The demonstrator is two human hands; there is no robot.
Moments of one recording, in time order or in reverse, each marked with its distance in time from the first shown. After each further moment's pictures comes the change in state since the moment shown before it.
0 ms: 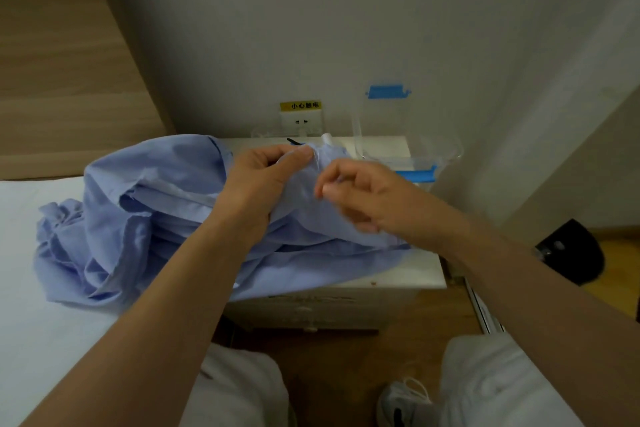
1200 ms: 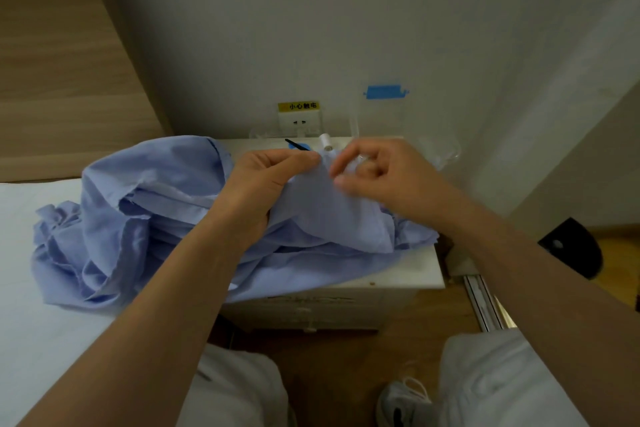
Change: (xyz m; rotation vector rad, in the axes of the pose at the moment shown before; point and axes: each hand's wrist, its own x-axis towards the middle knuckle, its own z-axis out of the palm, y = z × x) left_hand -0.004 0.006 0.003 -0.063 -0.071 -0.044; right_hand 0.002 0.004 -0.019 -0.196 0.250 -0.079
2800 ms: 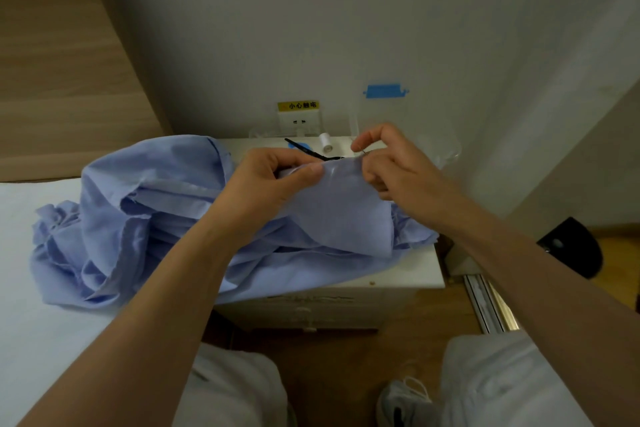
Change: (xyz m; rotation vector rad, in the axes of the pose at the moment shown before) left_hand -0.007 0.002 -0.005 0.336 -0.148 0.221; right_hand 0.002 0.012 0.002 0.146 0.112 0.106
